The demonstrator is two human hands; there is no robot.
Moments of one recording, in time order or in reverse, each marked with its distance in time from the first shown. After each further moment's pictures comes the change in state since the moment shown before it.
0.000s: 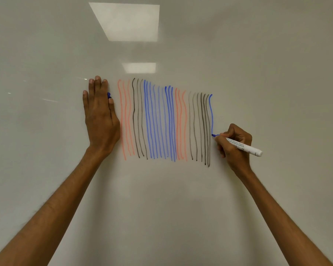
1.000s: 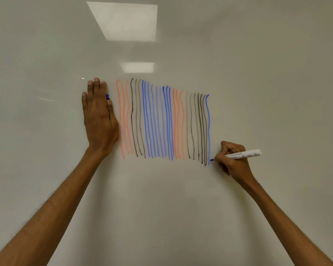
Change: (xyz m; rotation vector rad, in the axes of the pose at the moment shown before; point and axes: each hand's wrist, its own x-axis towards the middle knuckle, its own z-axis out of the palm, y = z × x) left_hand -0.005 0.001 -0.001 -0.003 0.006 -0.008; right_hand -0.028 0.008 -0.025 -0.017 -0.255 0.182
